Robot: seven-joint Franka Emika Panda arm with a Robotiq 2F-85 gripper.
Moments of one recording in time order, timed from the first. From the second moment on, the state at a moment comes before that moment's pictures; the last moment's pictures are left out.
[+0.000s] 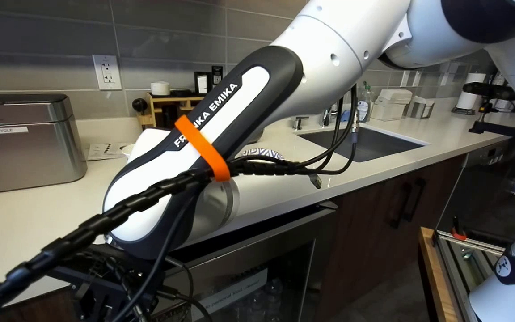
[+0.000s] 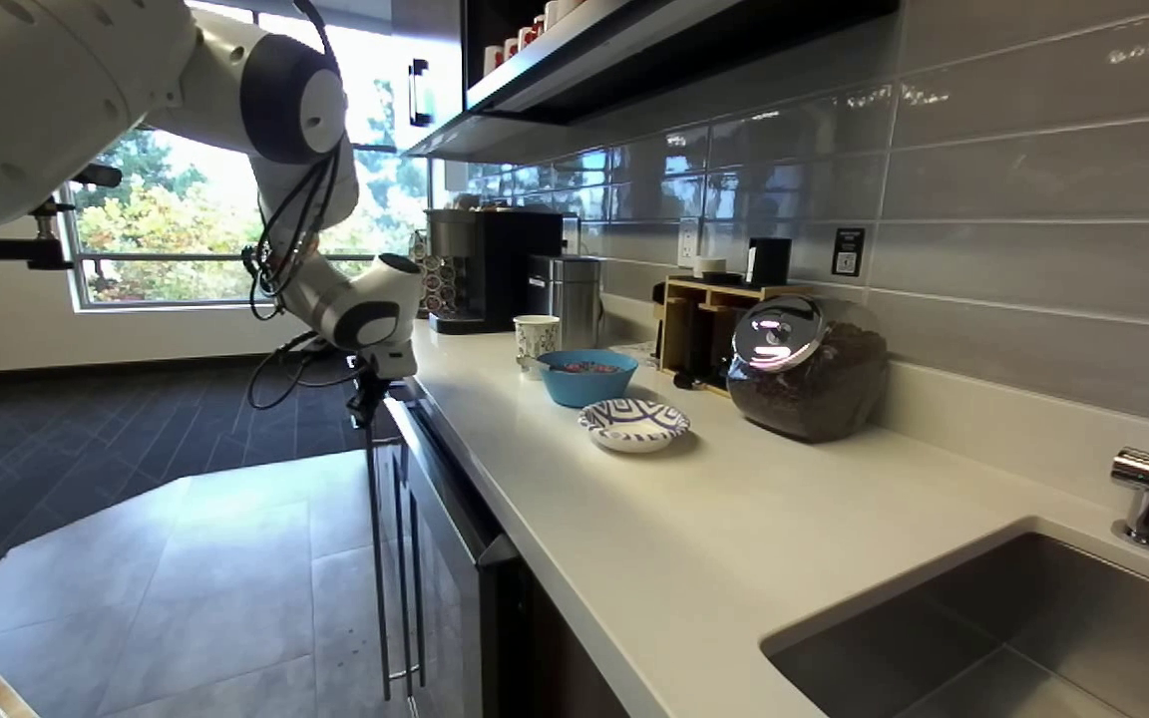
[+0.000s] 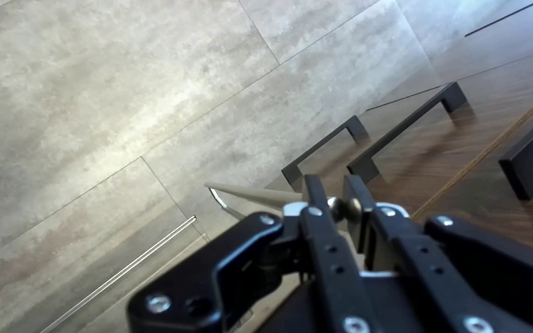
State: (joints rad) arm 0.19 0.81 0.31 -1.70 0.38 2.75 1.18
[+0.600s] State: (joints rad) arm 0.15 0.67 0.49 -1.99 0.57 2.67 0.87
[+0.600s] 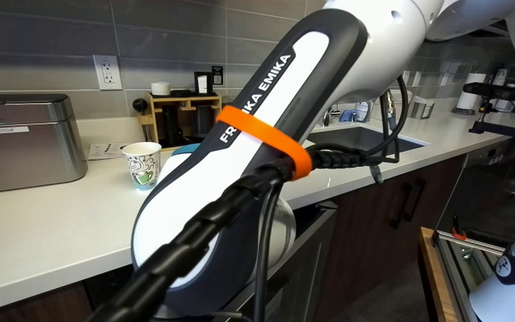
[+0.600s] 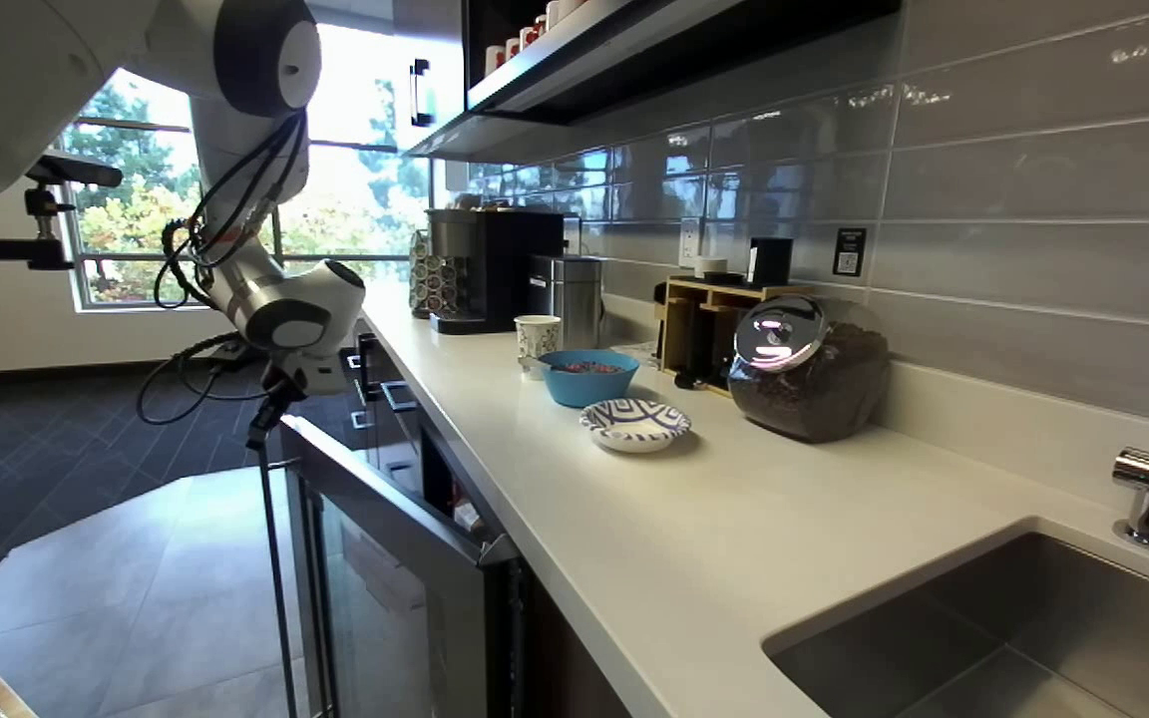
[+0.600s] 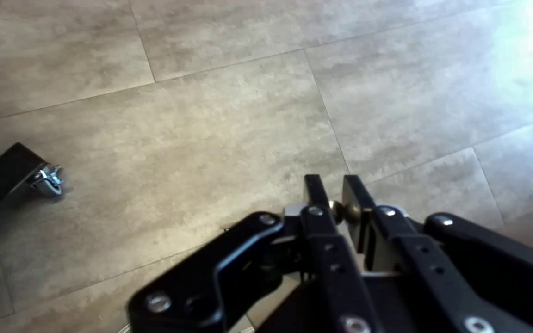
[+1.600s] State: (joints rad) arm 0.35 0.63 0.24 -1.95 0.43 1.89 1.17
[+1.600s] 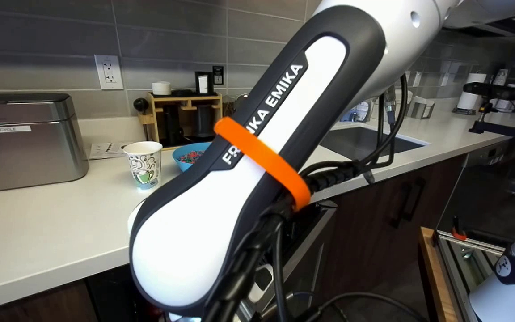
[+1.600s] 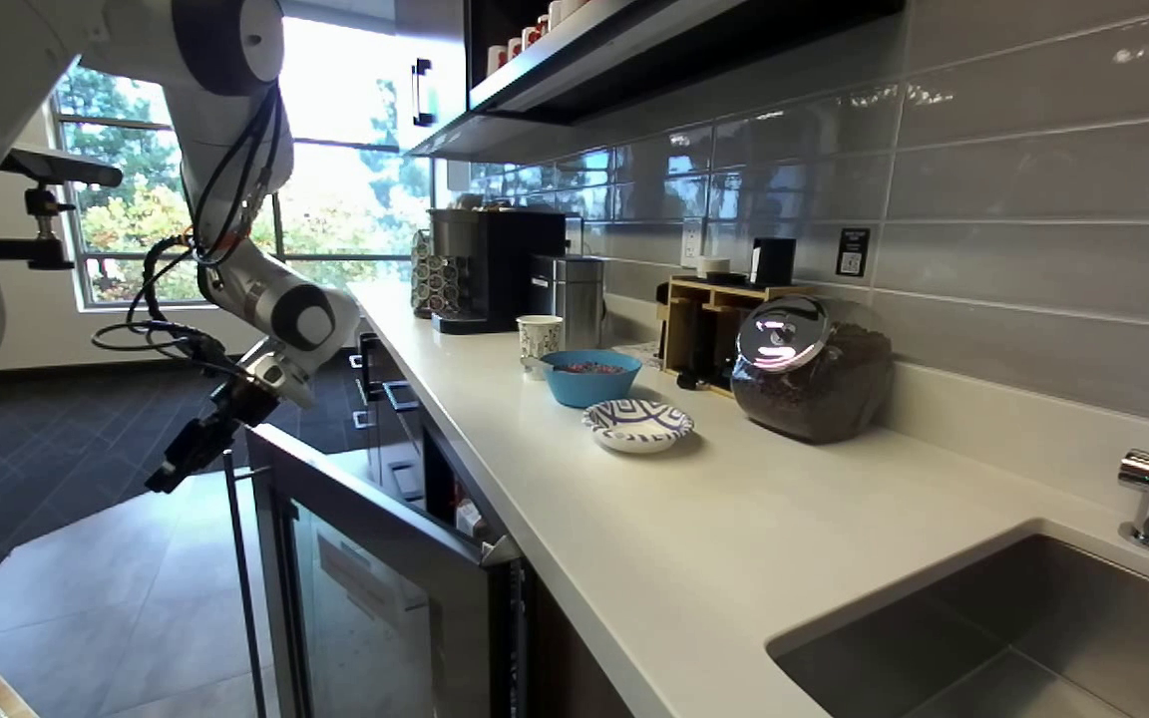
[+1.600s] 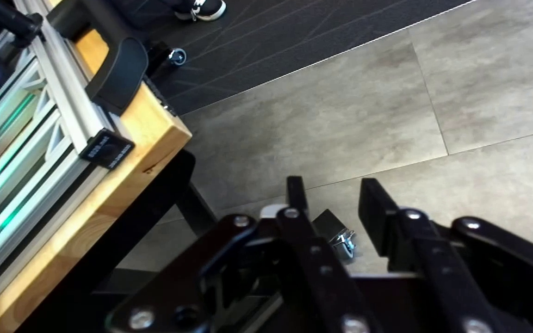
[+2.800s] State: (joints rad) arm 0.31 0.11 0.14 -2.13 0.06 2.06 1.20
